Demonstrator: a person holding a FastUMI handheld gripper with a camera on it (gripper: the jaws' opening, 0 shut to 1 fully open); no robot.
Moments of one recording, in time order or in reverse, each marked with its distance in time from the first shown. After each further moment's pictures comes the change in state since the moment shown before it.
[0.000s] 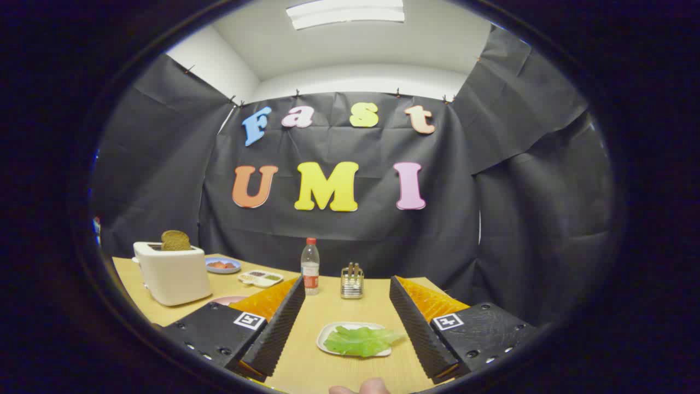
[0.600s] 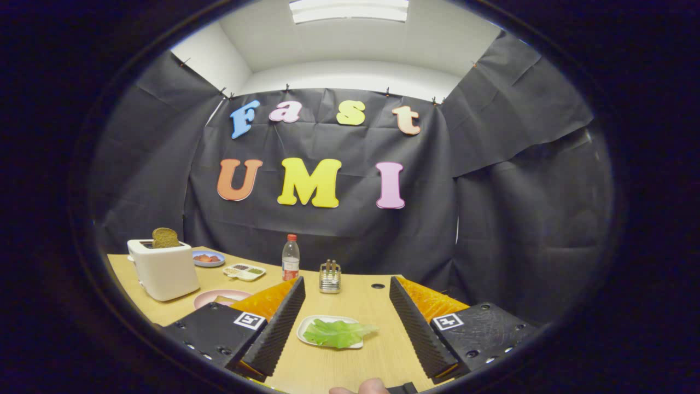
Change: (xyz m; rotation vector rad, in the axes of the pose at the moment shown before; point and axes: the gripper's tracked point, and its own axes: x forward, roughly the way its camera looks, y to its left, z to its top) arm -0.024 -0.031 0.023 -0.014 0.031 -0.105
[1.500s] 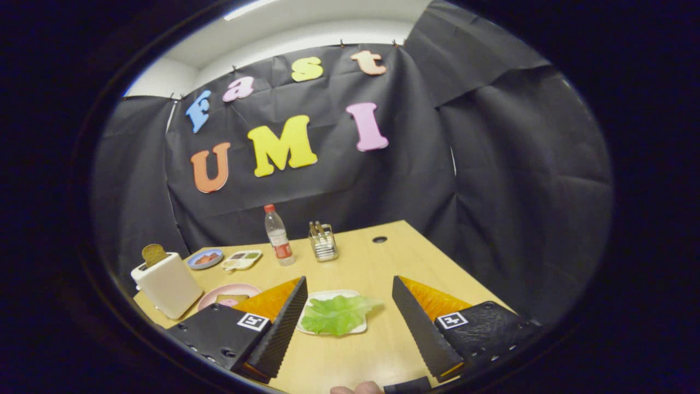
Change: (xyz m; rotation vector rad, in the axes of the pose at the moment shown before) arm 0.069 -0.042 -0.084 0.310 0.346 -0.002
